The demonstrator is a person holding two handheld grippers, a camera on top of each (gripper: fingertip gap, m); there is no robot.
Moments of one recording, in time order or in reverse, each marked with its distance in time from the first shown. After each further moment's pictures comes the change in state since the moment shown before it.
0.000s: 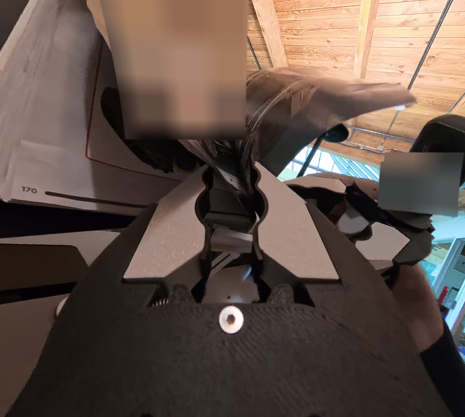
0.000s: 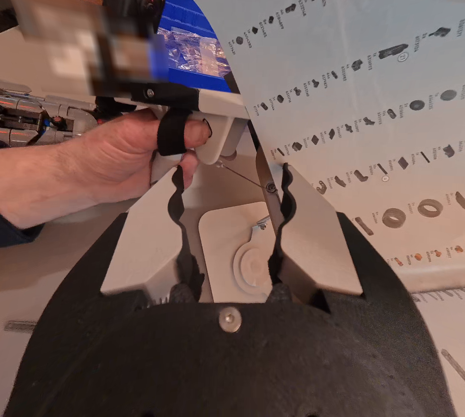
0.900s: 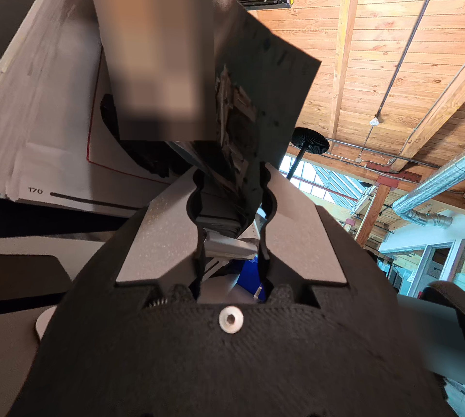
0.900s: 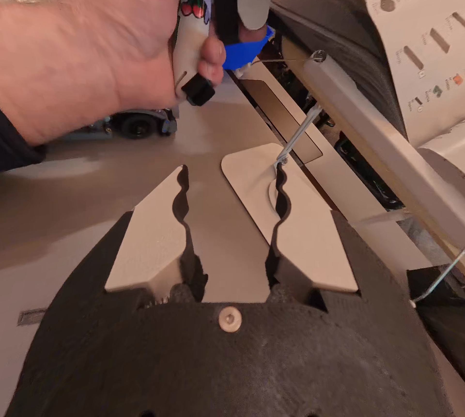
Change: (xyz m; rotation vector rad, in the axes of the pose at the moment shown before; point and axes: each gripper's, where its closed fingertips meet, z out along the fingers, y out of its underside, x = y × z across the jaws) left arm 0.004 -0.008 -0.007 0.048 0.058 -0.046; right arm -0.067 0.105 -0.019 0.049 0.278 0.128
